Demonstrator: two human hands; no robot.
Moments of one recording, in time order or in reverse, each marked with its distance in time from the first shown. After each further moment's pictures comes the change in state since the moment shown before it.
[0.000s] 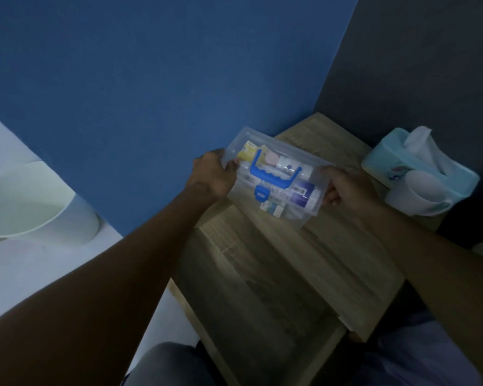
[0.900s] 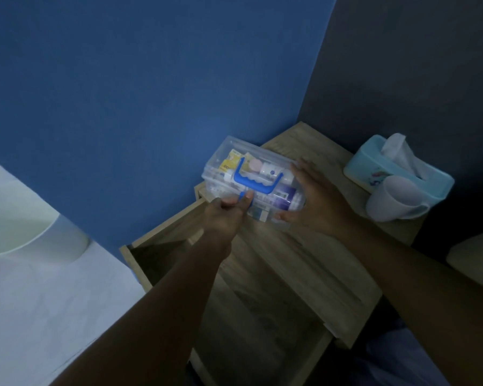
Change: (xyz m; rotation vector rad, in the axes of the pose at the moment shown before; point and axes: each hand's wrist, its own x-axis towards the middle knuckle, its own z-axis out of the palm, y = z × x) left_hand -0.044 0.010 0.069 -0.827 -0.114 -0.458; right_hand -0.017 -0.002 0.003 -0.799 -0.139 -0.597
